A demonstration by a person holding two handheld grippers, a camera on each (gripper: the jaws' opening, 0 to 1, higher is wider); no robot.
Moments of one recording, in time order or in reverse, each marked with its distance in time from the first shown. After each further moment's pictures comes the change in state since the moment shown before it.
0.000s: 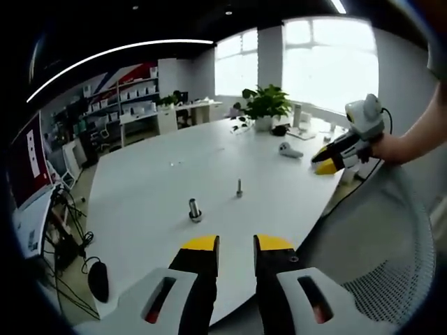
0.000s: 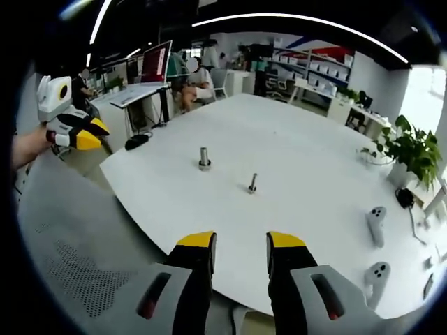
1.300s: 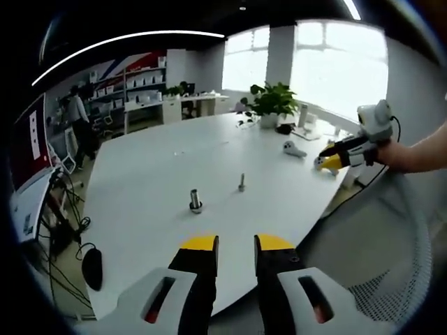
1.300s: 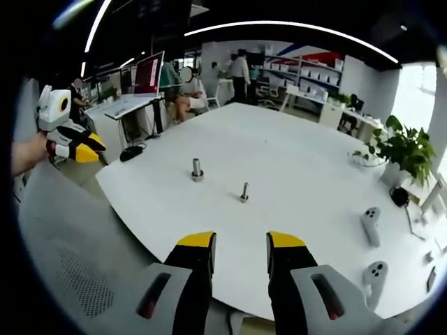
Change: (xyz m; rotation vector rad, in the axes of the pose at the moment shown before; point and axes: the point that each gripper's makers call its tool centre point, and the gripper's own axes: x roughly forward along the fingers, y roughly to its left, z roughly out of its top) left arm 0.003 0.006 -0.010 -0.072 0.036 0.000; right arm -0.010 -0.009 0.012 0.046 -0.065 -0.047
